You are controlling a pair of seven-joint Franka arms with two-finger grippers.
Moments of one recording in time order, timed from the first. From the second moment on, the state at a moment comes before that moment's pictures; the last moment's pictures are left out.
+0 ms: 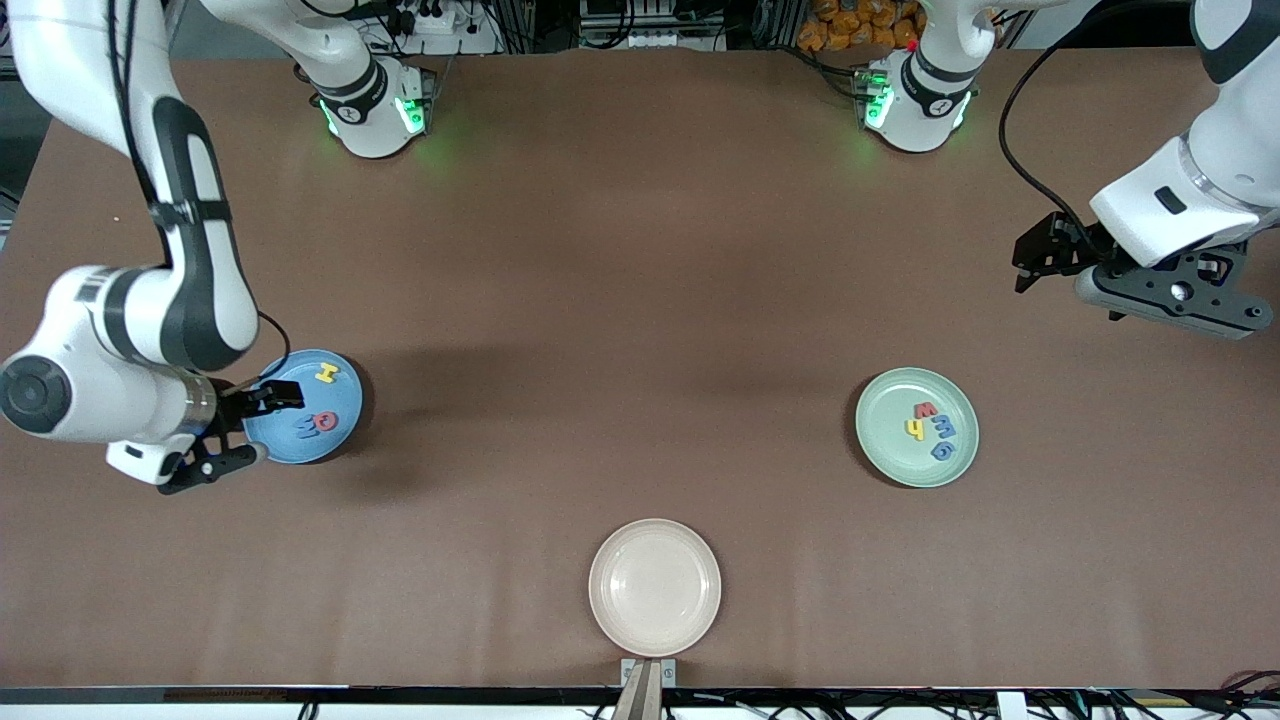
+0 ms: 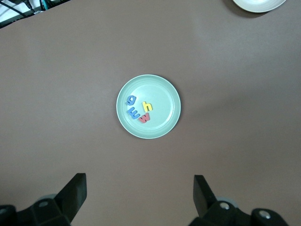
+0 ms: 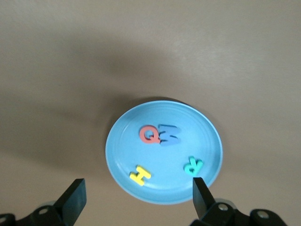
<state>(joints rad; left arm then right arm) -0.07 0.10 -0.14 -1.47 0.03 1.60 0.16 0.14 0.43 -0.17 -1.63 0.06 1.88 -0.37</state>
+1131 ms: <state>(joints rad) -0.06 0.07 -0.13 -1.46 0.03 1.54 -0.02 0.01 0.06 -0.07 -1.49 0.01 1.63 -0.24</state>
